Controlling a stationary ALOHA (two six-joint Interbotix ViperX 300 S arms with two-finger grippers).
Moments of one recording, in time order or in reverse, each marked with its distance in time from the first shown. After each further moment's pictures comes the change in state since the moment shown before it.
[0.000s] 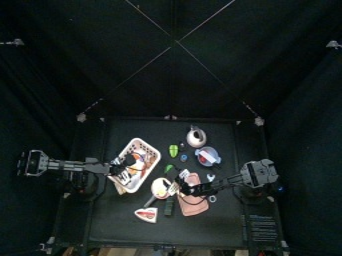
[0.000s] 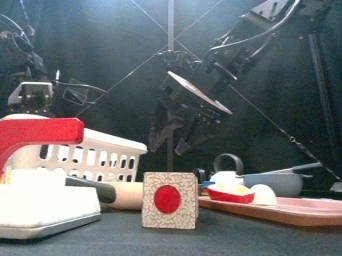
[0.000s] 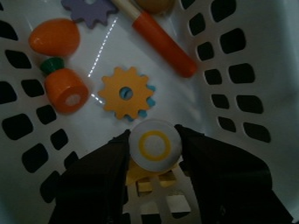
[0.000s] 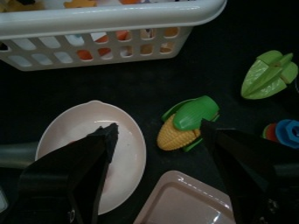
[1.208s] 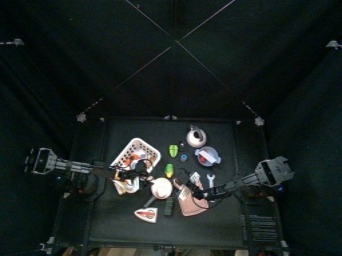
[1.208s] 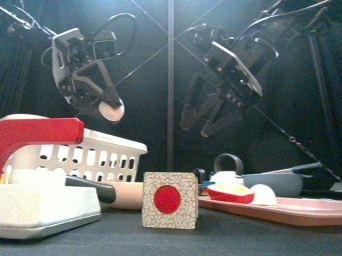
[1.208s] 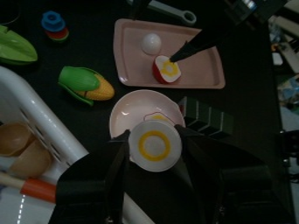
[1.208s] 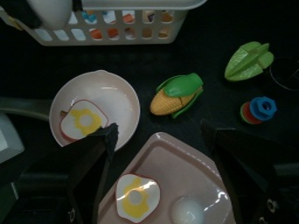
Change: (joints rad) left arm -0.120 0.239 -0.143 0.202 -0.627 0.002; right arm 0.150 -0.189 0.170 0.006 0.057 0.000
